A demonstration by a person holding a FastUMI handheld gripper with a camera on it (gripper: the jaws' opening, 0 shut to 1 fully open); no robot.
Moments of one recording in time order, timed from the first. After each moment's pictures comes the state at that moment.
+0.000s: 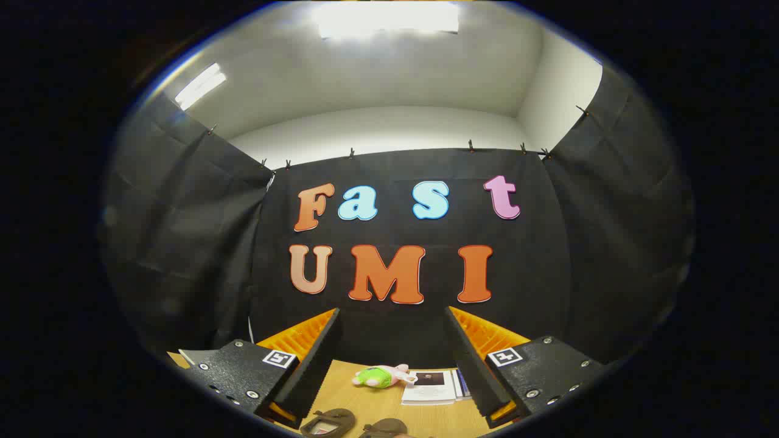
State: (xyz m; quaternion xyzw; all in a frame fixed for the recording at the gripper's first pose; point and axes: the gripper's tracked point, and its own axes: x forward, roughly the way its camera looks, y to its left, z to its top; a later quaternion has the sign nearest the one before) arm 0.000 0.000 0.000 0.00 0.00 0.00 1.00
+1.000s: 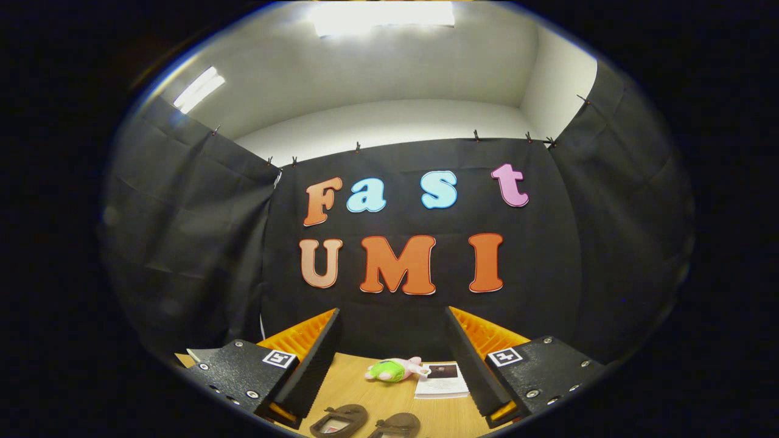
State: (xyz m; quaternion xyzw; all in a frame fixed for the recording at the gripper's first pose) arm 0.000 0.016 -0.028 0.02 0.02 0.02 1.00
